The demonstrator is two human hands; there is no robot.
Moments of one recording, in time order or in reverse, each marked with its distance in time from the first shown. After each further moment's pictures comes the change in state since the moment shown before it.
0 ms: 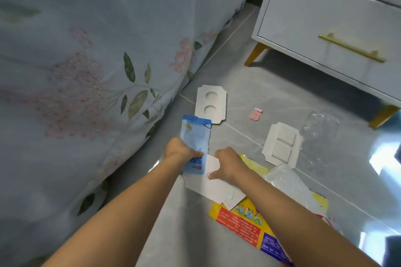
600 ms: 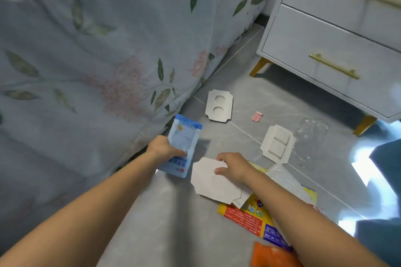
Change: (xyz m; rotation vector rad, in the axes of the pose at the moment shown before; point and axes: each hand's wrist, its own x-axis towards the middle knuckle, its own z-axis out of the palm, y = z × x) left_hand -0.064 -0.054 -0.089 0.014 -0.073 0.120; right_hand -0.071 -0.009 -0.008 0.162 -0.024 -0.127
